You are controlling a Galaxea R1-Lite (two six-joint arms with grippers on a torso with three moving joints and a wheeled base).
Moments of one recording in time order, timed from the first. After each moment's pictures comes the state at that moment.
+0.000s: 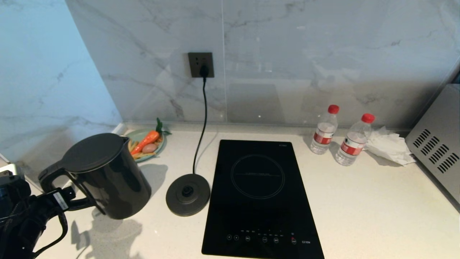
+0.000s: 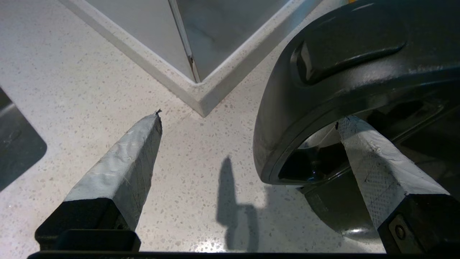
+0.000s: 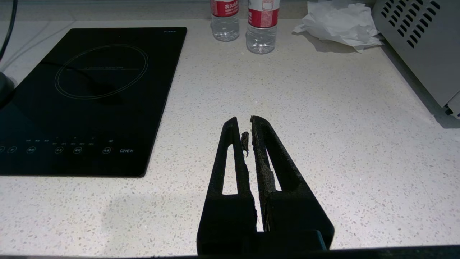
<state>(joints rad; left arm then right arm) 0.16 1.64 -0.18 -1.15 0.43 -0.21 0.00 0.00 0.00 -0.01 0.00 -0.01</state>
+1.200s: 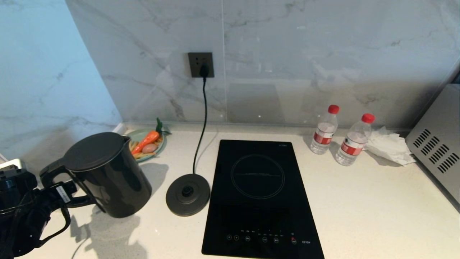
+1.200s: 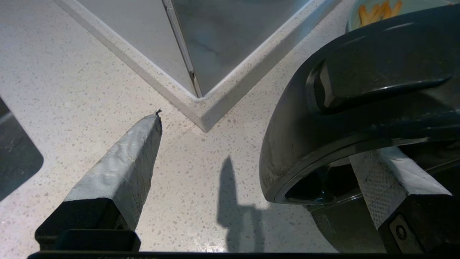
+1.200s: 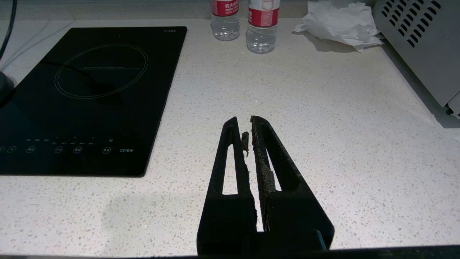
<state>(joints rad) 0.19 1.72 -0.23 -1.19 0.43 -0.20 0.00 0.00 0.00 -0.01 0.00 -0.01</state>
